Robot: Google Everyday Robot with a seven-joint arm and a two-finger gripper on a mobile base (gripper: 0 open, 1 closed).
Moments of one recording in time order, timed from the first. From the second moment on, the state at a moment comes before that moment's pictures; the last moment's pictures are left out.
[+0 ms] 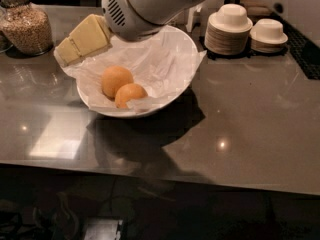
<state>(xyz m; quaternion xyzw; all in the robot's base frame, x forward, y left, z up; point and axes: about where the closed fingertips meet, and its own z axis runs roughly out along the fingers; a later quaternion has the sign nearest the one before) 0.513 0.103 1.016 -0.37 0.84 0.20 0.35</state>
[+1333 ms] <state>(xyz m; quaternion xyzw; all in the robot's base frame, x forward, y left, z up) 0.579 0.137 0.959 -0.32 0.87 0.19 0.34</state>
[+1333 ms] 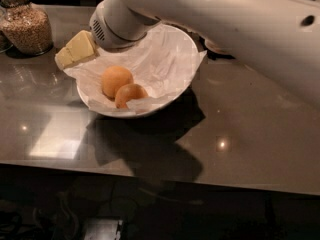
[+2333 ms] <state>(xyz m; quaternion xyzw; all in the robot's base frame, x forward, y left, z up) 0.606 0.131 0.934 -0.29 0.88 0.16 0.34</state>
